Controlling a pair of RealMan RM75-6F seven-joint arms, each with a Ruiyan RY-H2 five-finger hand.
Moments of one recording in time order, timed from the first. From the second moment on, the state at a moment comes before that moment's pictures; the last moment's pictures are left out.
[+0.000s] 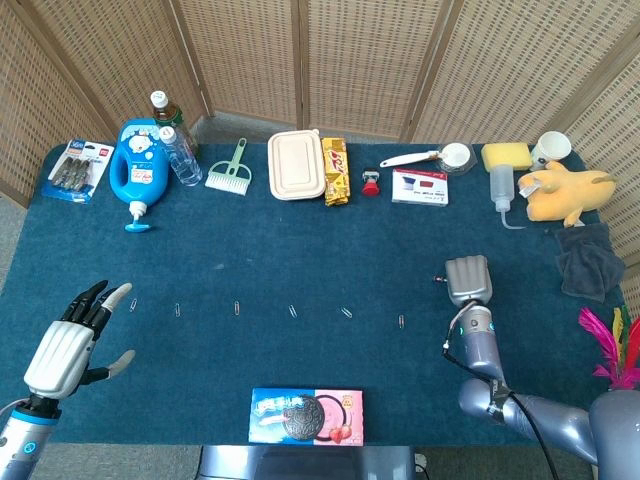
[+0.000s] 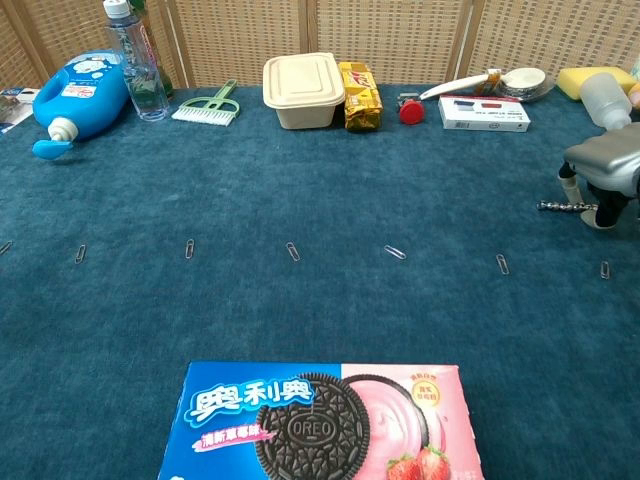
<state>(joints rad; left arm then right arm) -0.16 -1.15 0.03 -1.75 1.68 1.48 0.01 0.76 -1.60 0.13 -1.30 -0.56 1.08 -1.02</state>
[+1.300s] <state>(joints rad) -0.15 -1.16 0.02 -1.74 1.68 1.49 0.00 0.76 -1.51 0.12 -1.49 -0.62 1.17 -1.01</state>
